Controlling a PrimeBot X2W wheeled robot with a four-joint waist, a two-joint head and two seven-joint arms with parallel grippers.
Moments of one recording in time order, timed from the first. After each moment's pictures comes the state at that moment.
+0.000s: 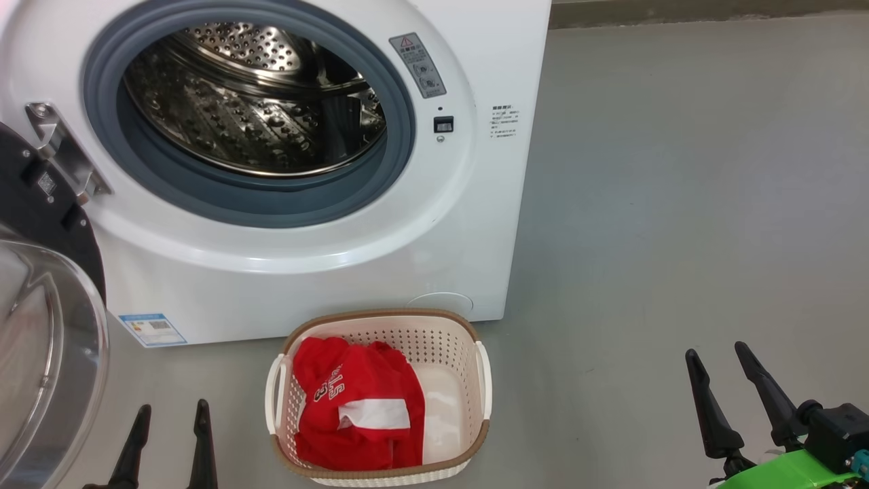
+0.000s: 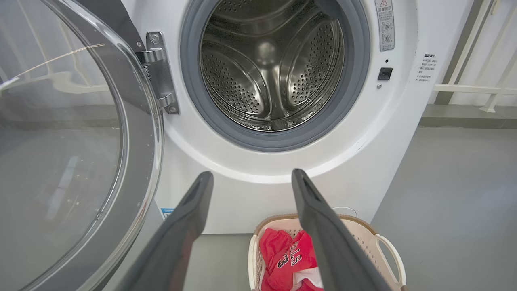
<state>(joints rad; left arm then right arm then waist) 0.08 0.03 0.06 0.14 -0.13 -0.07 -0.25 0.04 -0.19 -0.01 0.09 0.31 0.12 -0.25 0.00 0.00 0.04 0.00</state>
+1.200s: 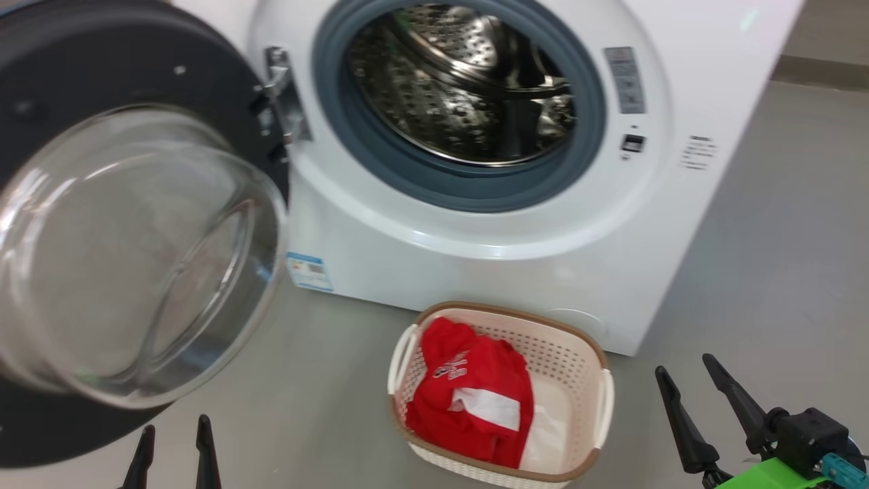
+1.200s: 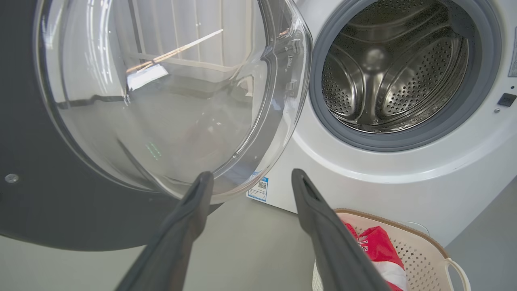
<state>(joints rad) 0.10 0.04 0.01 0.15 -0.23 0.00 -0.25 0.04 -0.23 0.09 0.11 0.32 0.12 -0.25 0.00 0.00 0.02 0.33</state>
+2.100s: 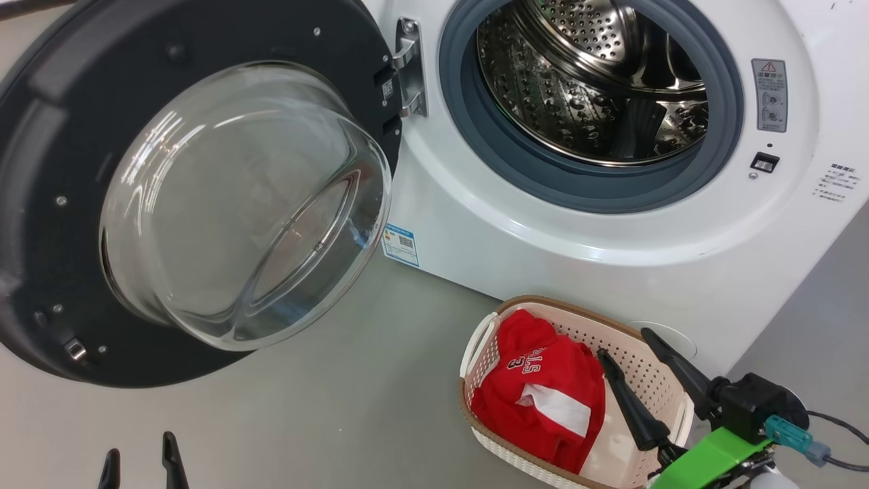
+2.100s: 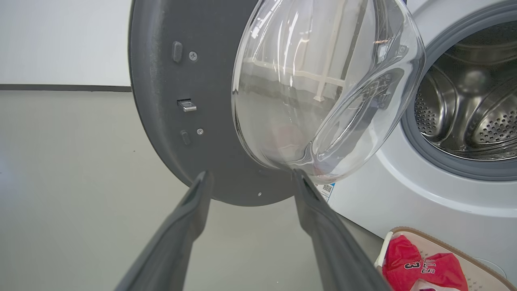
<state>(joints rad) 0.17 0.04 0.05 0.08 -0.30 0.06 -0.25 -0.09 -0.28 0.27 0.17 0.35 0.12 -0.25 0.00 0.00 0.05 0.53</state>
